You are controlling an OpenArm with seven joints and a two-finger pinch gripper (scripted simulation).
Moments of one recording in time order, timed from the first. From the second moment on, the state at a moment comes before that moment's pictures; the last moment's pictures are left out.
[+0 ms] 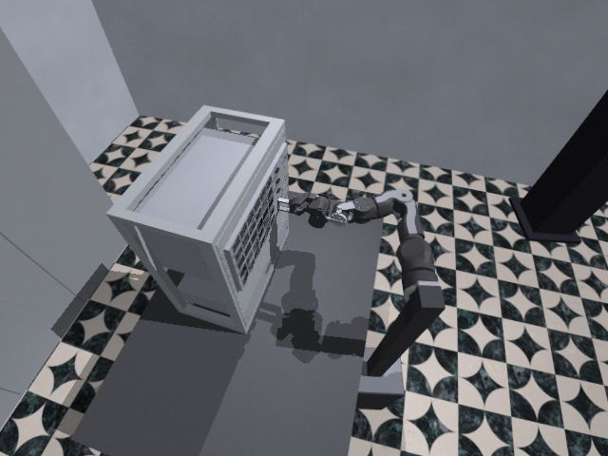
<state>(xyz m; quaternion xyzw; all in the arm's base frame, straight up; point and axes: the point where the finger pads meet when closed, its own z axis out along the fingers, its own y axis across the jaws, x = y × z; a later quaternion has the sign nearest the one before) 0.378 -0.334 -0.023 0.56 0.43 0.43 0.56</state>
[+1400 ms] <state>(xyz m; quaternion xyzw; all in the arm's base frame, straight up) 0.375 -0.328 -0.022 0.56 0.43 0.44 0.55</state>
